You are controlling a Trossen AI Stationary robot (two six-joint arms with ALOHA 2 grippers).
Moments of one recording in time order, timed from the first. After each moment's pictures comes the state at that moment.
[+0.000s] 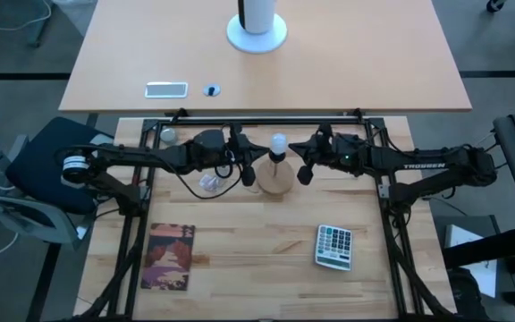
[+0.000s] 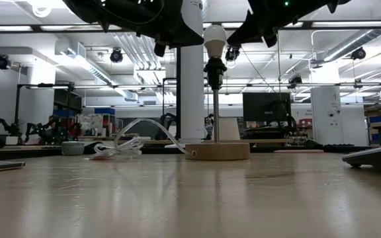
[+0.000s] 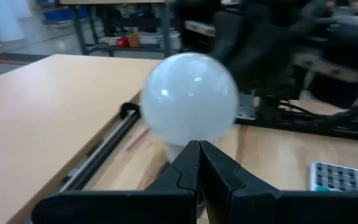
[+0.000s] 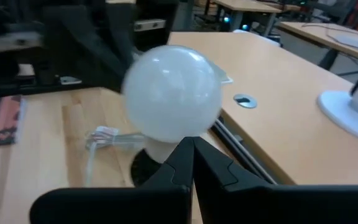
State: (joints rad) left arm 0.19 1.45 0.98 0.31 -0.09 0.01; right arm -0.11 1.14 0.83 0.04 0.33 -0.05
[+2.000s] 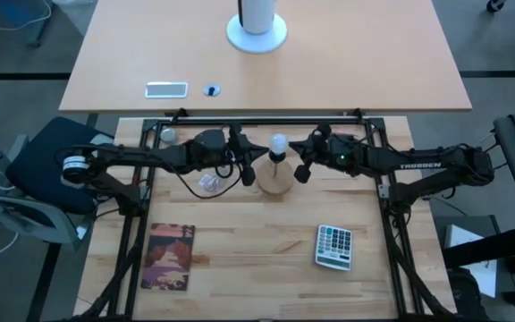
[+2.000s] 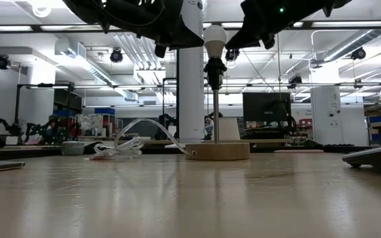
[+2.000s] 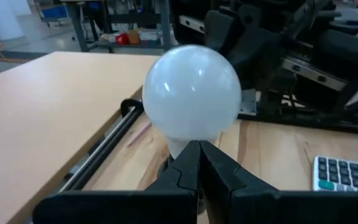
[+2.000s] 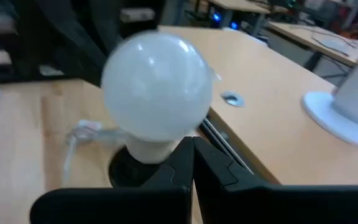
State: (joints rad) left arm 0.19 1.45 0.98 0.29 -0.09 0.02; right arm -0.12 1.17 0.83 0.06 0.37 -0.10
